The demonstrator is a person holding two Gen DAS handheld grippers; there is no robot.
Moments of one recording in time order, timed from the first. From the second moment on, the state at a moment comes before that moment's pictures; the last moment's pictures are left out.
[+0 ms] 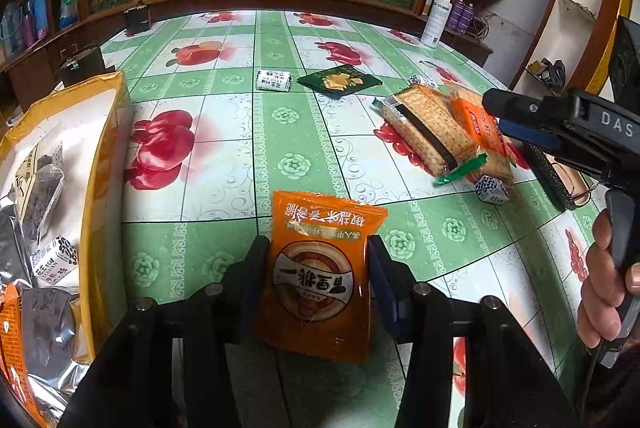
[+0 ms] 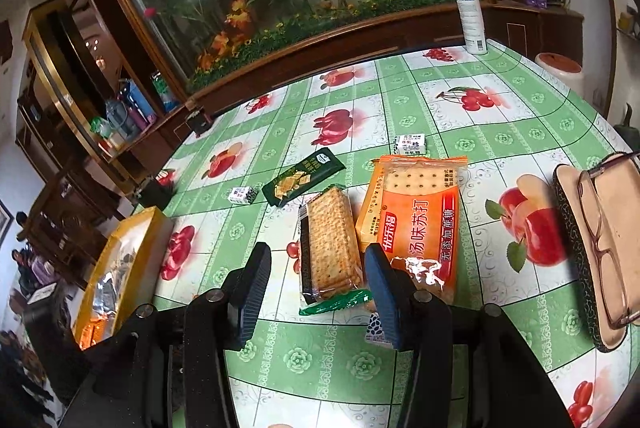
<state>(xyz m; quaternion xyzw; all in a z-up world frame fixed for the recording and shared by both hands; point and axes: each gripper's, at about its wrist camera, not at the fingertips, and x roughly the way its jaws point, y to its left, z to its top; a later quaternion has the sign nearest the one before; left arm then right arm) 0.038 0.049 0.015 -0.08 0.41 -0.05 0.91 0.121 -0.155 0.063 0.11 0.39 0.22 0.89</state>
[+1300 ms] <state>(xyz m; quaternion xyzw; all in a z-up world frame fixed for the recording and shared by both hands) 0.035 0.052 0.021 -0.09 0.40 -0.05 0.91 0.115 -0.084 0.045 -0.02 0.40 0.24 0.88</state>
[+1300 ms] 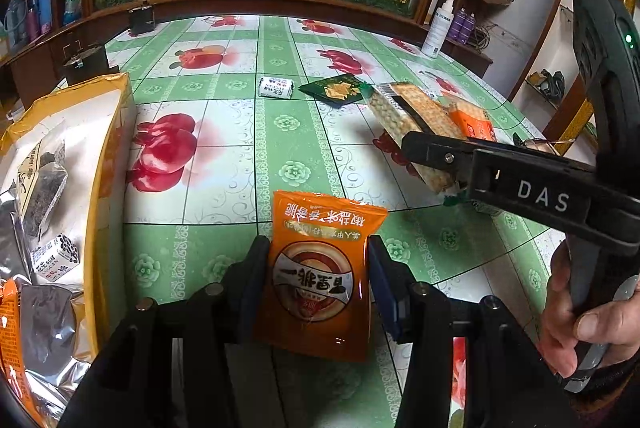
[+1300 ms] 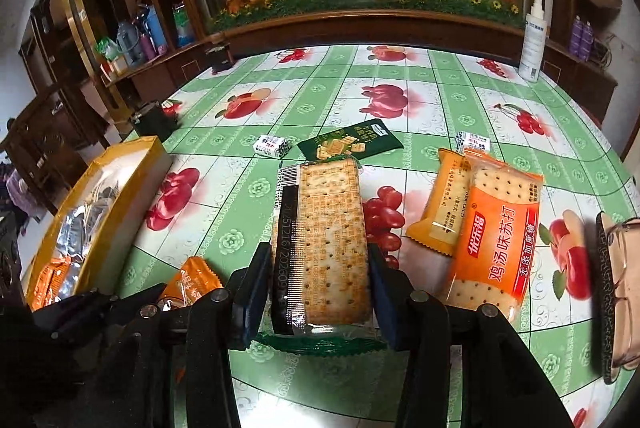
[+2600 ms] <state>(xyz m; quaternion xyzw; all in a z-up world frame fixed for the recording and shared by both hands) 0.032 0.053 0.028 -0.10 0.39 -0.05 0.91 0.118 -0.092 0.043 0.01 0.41 0.24 0.88</state>
